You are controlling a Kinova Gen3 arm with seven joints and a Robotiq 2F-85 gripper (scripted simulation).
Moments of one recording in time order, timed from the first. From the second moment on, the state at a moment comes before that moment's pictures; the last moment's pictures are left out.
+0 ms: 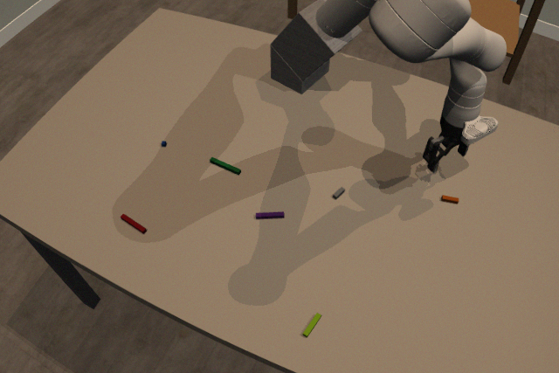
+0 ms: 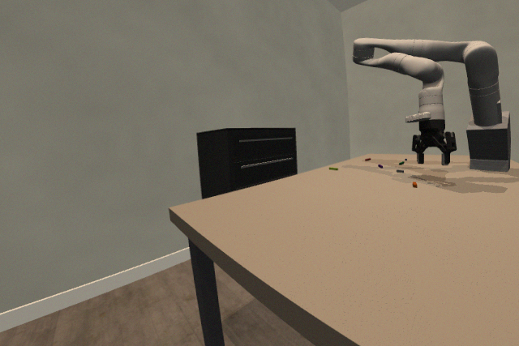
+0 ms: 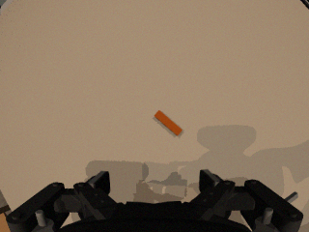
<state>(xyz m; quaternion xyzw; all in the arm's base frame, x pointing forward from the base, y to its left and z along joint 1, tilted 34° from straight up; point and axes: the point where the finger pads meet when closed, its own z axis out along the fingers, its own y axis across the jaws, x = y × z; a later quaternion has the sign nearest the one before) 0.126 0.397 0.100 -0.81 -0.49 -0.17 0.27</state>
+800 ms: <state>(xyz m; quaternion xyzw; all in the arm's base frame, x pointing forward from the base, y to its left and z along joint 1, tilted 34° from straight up) 0.120 0.387 0.093 -0.82 -0.47 -0.16 0.26</state>
